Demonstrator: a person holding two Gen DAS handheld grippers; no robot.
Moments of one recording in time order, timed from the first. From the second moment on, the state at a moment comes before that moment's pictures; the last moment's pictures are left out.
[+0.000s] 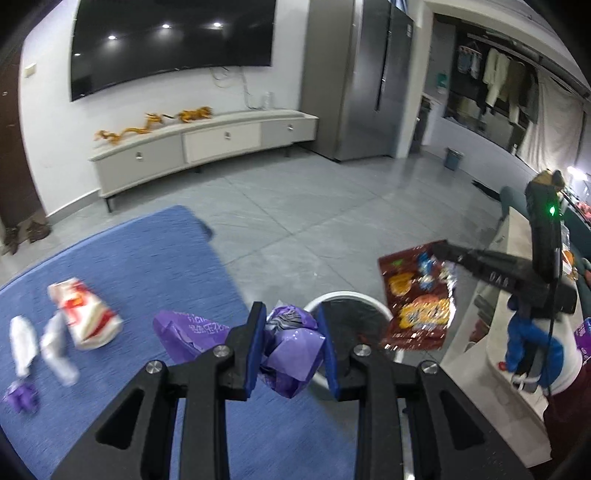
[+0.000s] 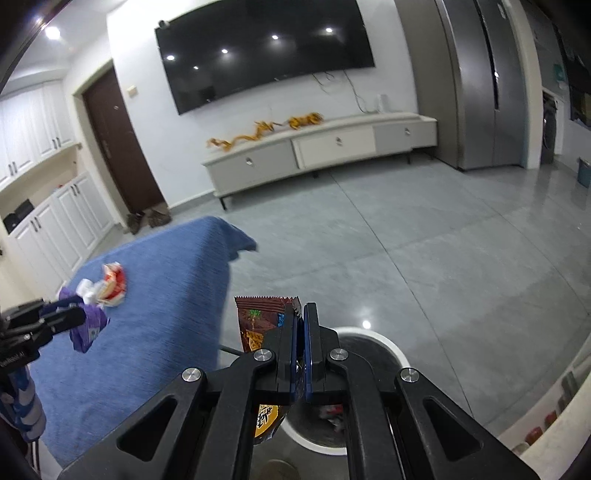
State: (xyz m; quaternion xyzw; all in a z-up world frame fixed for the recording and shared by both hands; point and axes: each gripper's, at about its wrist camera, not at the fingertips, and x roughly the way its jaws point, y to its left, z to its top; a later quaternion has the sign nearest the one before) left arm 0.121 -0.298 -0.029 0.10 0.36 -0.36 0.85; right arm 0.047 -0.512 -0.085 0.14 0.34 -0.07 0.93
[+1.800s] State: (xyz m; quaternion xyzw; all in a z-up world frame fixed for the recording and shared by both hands) left arm 0.155 -0.104 0.201 0.03 0.25 -0.19 0.95; right arm -0.073 -0.440 0.268 -0.05 0.23 -0.13 0.96
